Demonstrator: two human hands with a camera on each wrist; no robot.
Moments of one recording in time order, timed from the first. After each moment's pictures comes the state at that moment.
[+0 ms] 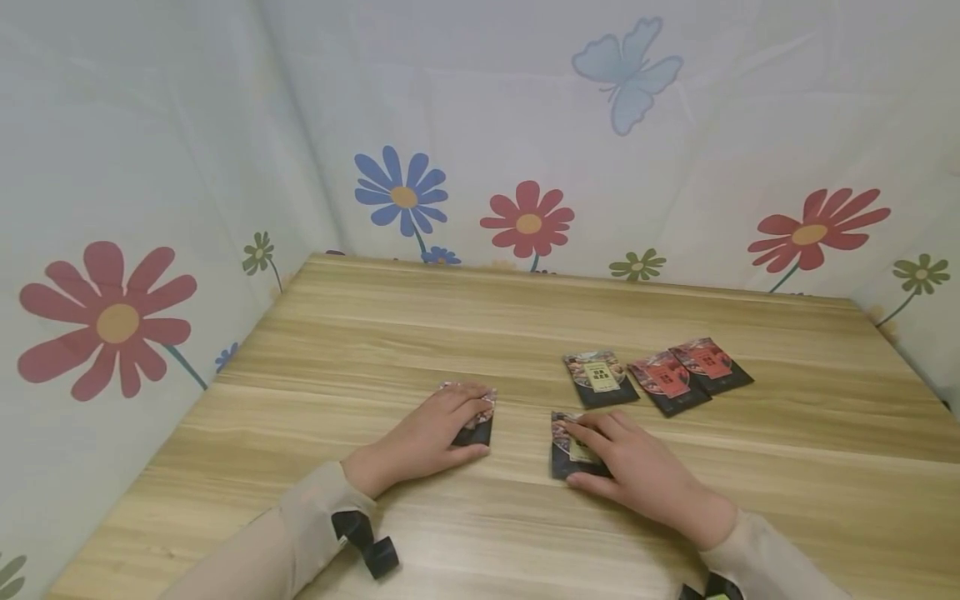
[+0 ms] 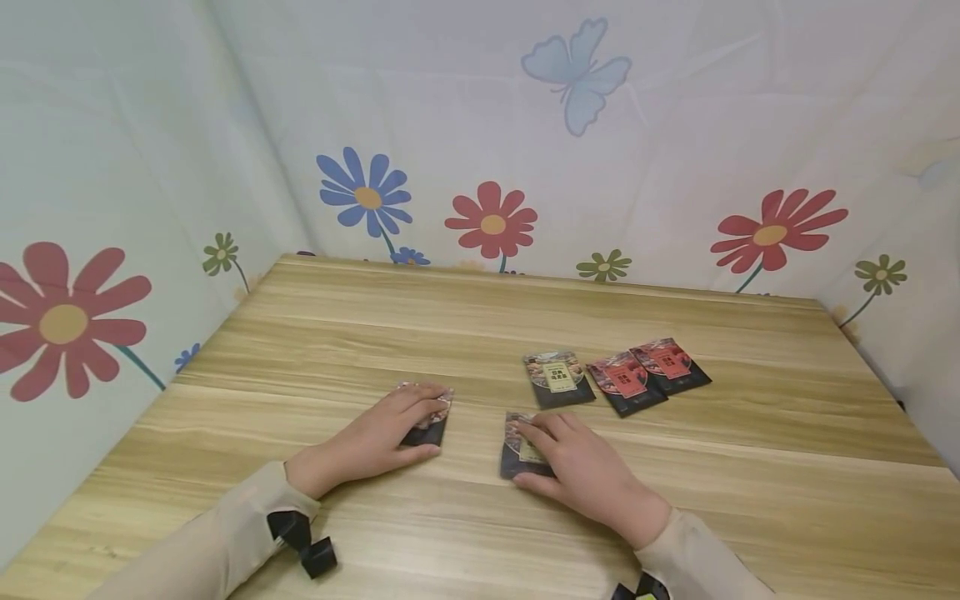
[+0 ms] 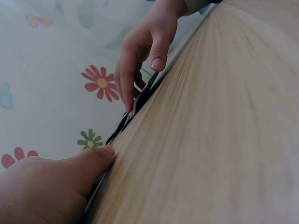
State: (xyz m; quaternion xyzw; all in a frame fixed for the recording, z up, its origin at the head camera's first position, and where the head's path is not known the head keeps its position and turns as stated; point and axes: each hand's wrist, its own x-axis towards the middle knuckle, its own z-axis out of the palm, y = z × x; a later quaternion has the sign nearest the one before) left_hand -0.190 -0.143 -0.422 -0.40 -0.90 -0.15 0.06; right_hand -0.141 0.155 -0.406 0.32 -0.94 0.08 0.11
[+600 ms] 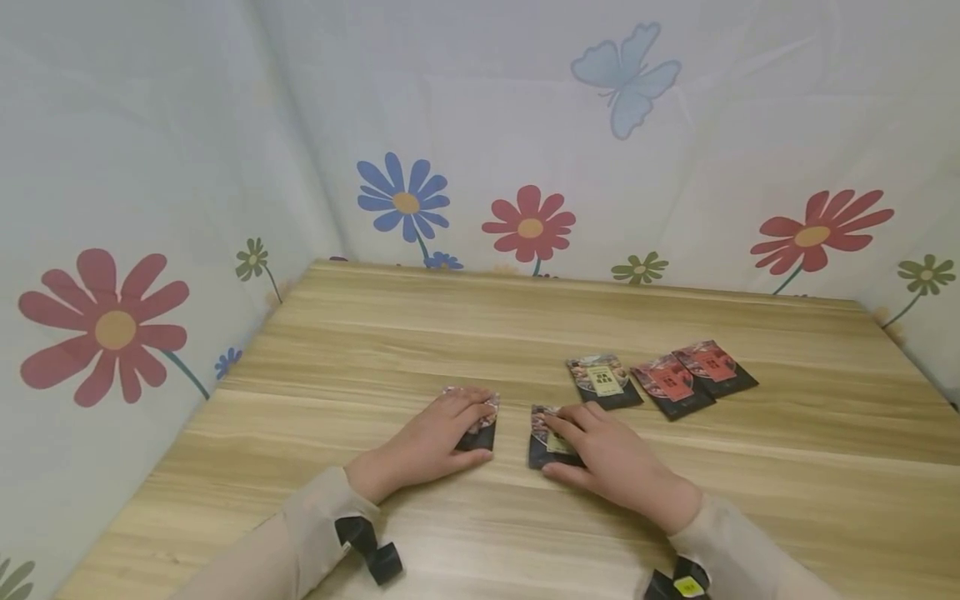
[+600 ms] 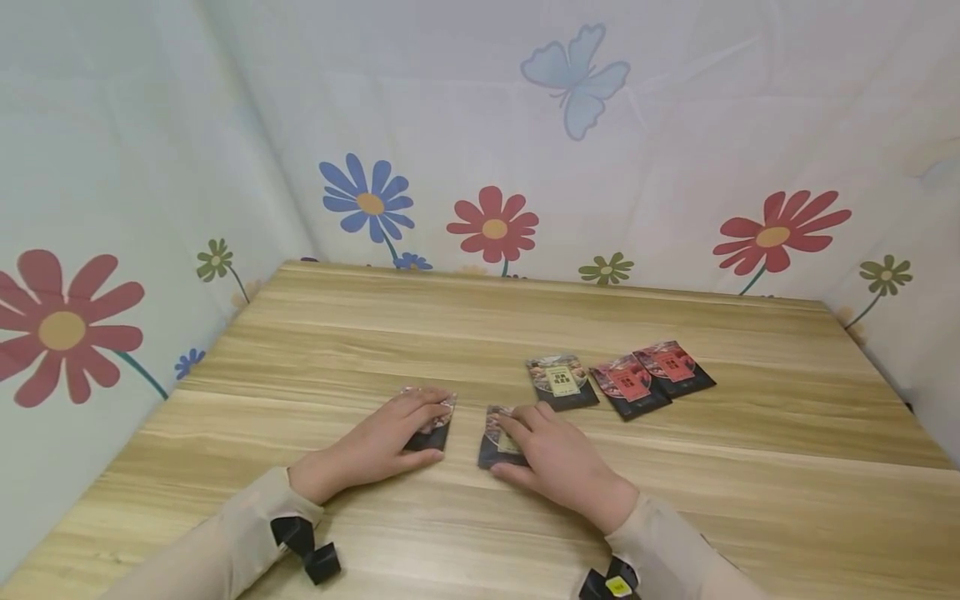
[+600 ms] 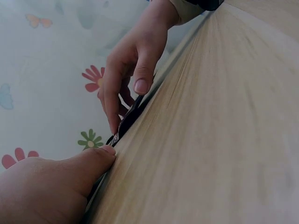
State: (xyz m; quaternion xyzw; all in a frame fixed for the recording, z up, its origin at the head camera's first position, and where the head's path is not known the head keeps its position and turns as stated) left_hand -0.190 -0.143 -0.423 -0.39 -0.91 -0.14 0.06; right_hand -0.157 0.126 -0.404 0.33 -0.94 0.07 0.10
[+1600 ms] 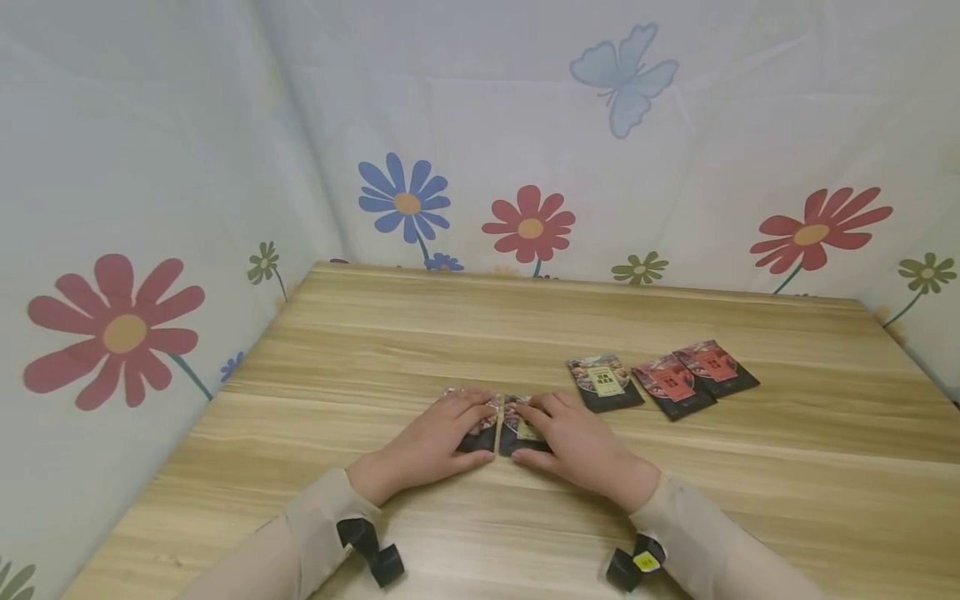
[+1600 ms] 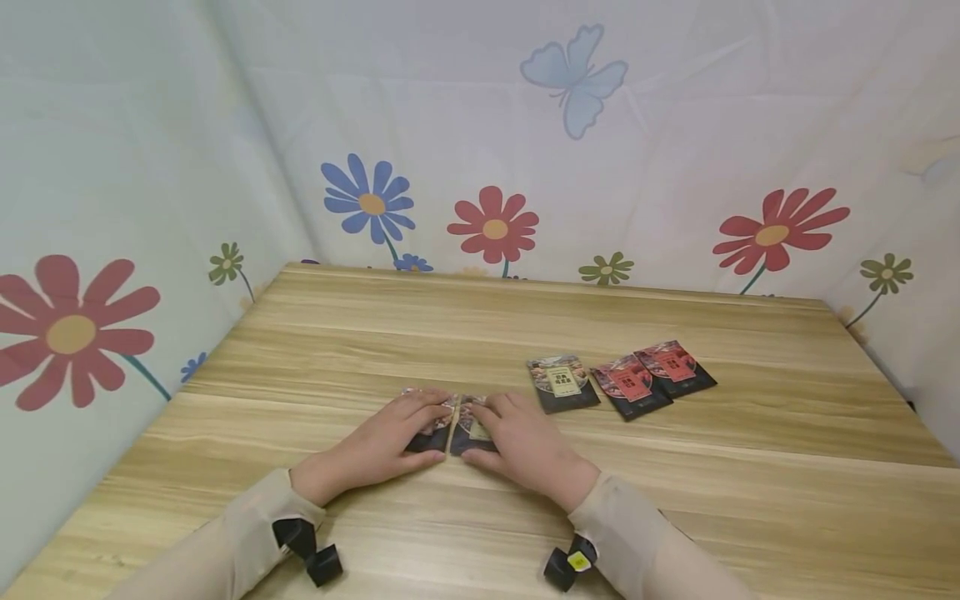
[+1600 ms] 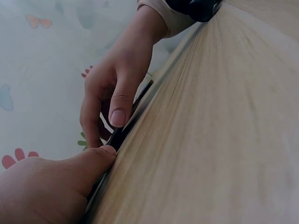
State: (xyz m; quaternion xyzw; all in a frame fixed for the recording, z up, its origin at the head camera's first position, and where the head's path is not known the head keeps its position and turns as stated) left_hand -0.191 -0.142 -0.424 -0.39 -0.91 -0.13 0.05; right_hand -0.174 0.092 -0.404 0.33 -0.94 0.07 0.09
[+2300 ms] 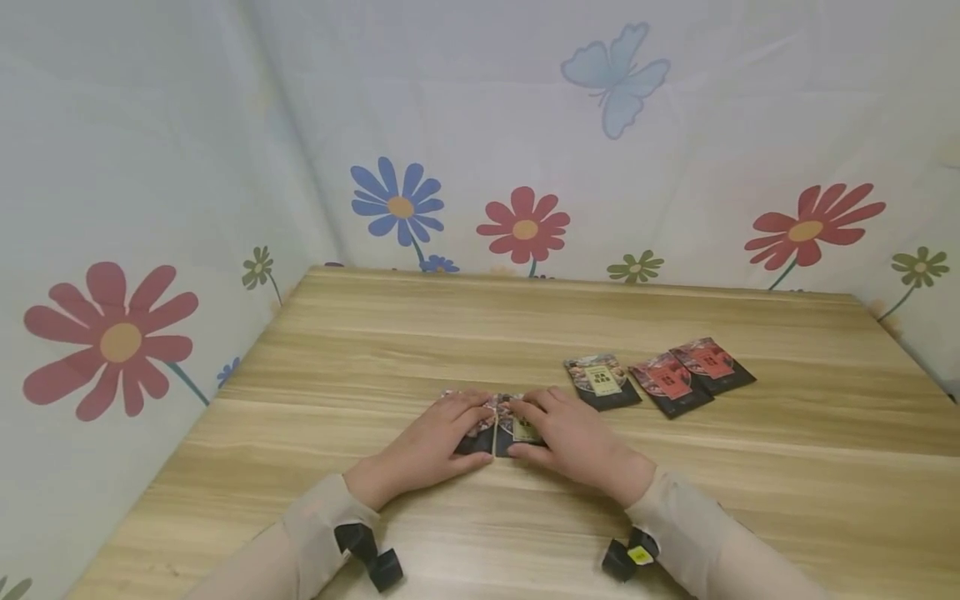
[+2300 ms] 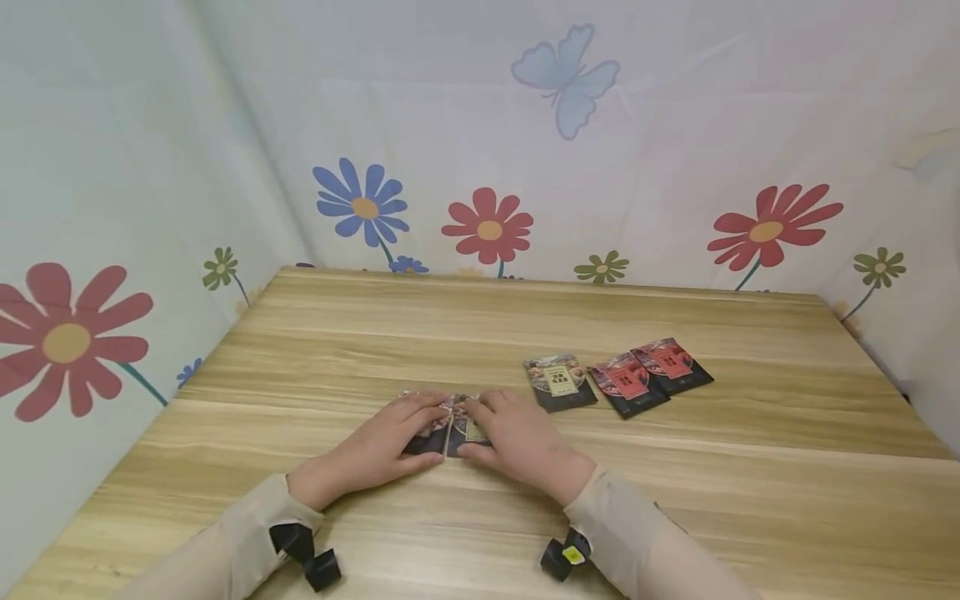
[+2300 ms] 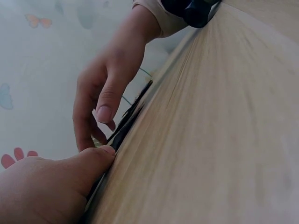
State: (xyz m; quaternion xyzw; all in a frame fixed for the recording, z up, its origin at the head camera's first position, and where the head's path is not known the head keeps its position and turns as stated) left_hand -0.191 -0.142 -0.427 -0.39 -0.91 -0.13 0.07; right_hand -0.179 0.091 -0.398 0.33 -0.94 0.08 0.09
